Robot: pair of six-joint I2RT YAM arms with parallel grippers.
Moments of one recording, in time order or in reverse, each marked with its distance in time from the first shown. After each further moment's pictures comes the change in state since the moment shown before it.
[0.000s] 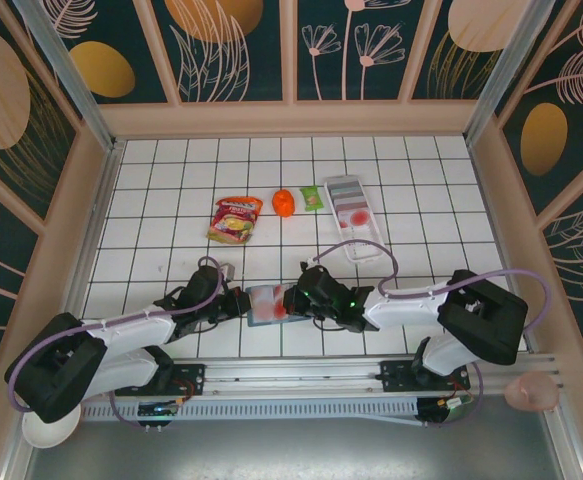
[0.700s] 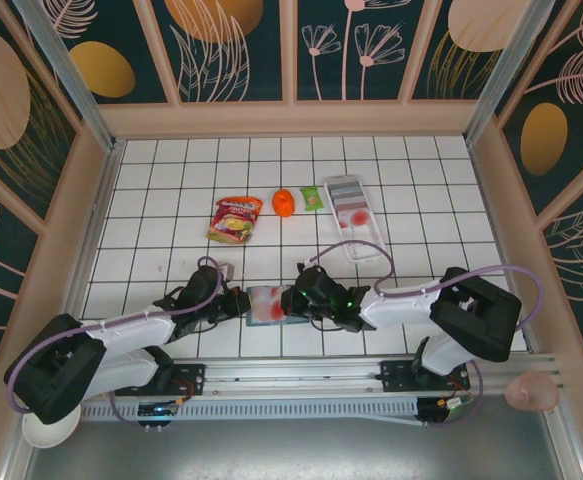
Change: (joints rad) left arm 0.000 -0.010 -0.002 -0.006 -0.004 0.000; right arm -0.001 0.038 0.009 0.027 -0.037 -0.009
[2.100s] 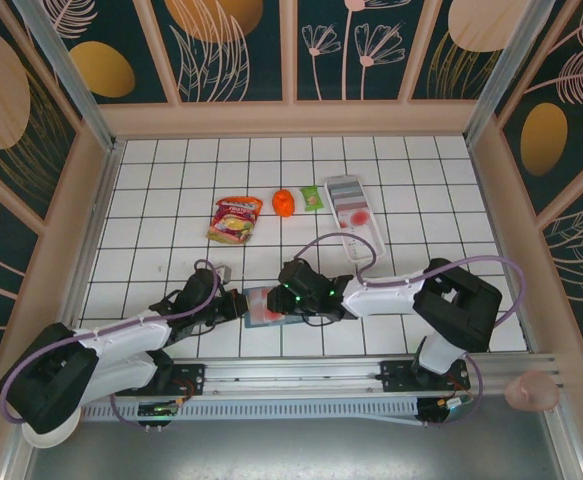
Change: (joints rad) left arm 0.000 -0.060 -0.024 -0.034 -0.015 0.000; right arm 0.001 0.108 0.181 -0.223 -0.031 -0.071
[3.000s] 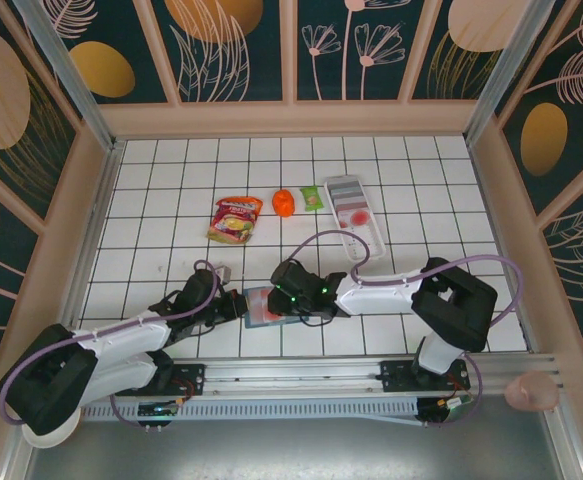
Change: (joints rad) left arm 0.000 -0.009 -0.004 -0.004 -0.001 0.000; right arm 0.029 0.021 0.077 -0.139 0.052 -0.012
